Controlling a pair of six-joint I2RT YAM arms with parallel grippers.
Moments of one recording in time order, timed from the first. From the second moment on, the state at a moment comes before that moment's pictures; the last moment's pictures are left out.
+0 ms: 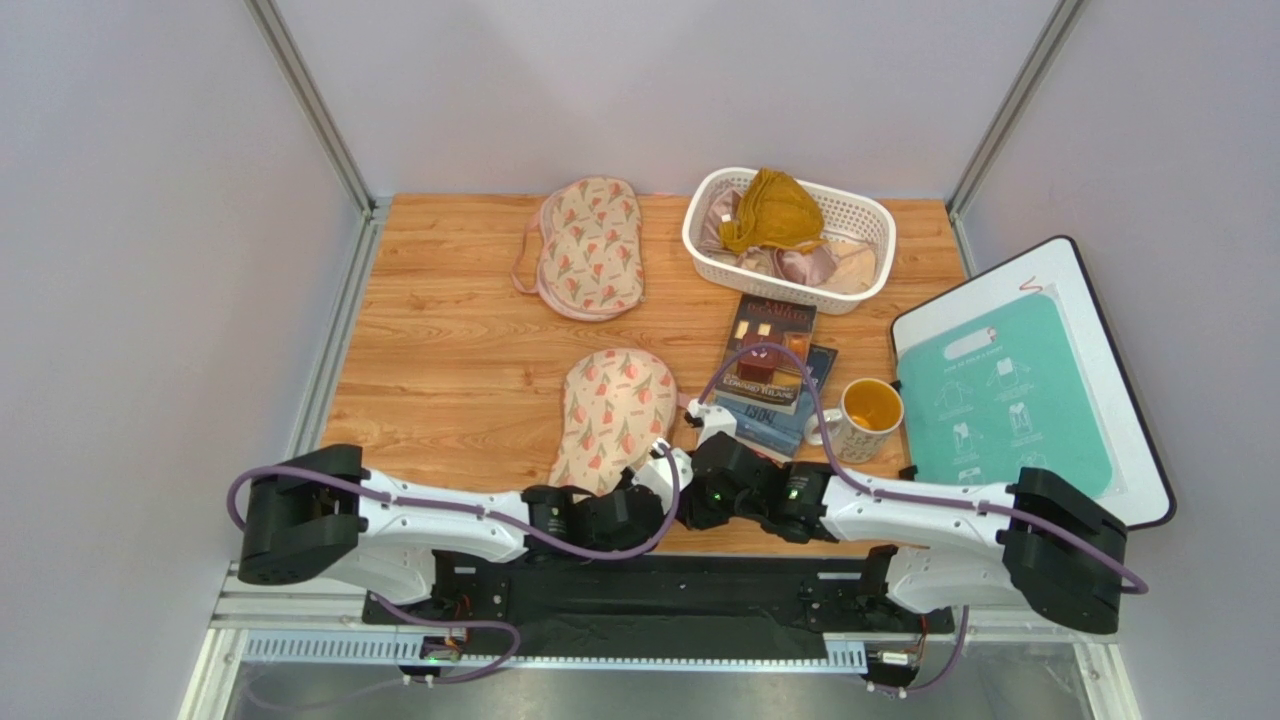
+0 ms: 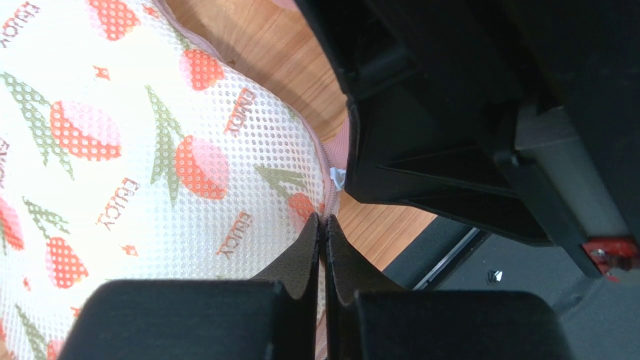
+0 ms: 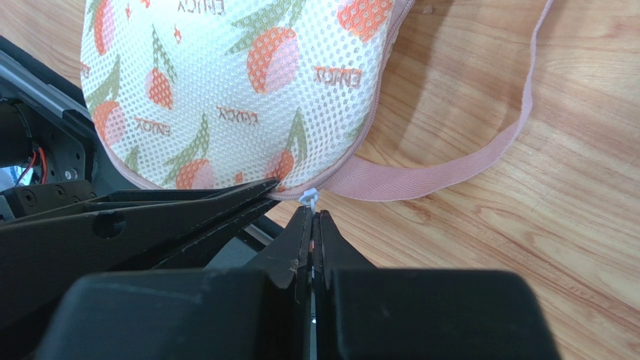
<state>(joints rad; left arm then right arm) -1.40 1.35 0.59 -0.03 -0.45 -0.38 1.13 1.20 0.54 -0.14 0.10 0.85</state>
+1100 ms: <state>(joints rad) -1.40 0.84 0.40 -0.27 -0.50 -0.45 1.13 1.16 0.54 -0.16 0.12 0.86</state>
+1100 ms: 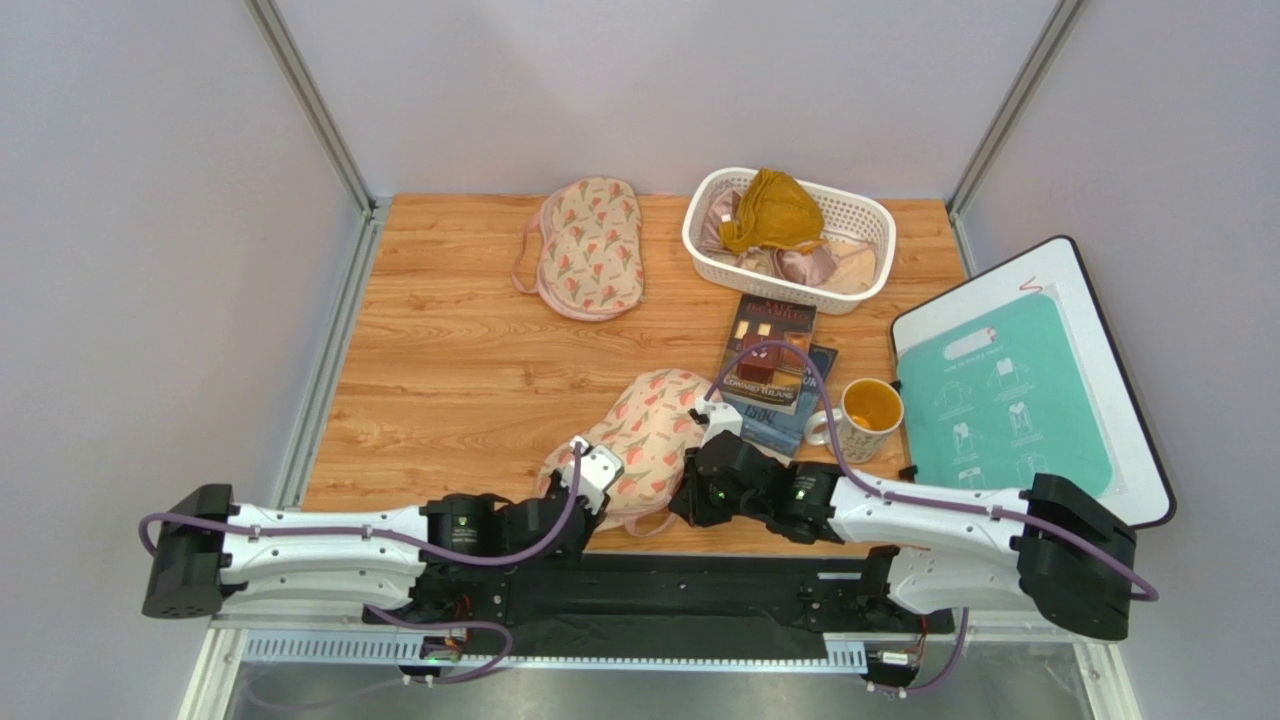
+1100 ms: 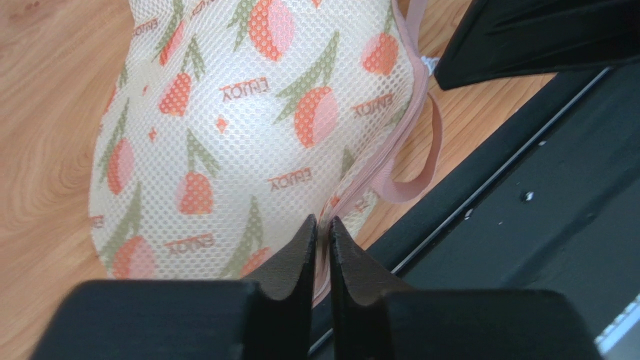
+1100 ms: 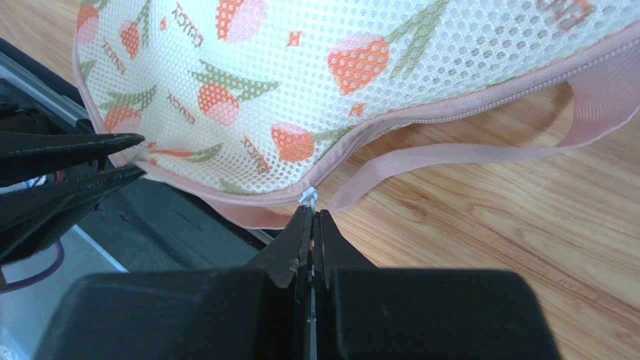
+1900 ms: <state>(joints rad) -1.40 1.20 0.54 -0.04 -0.34 -0.38 1.12 1.21 0.54 -0.17 0.11 0.86</state>
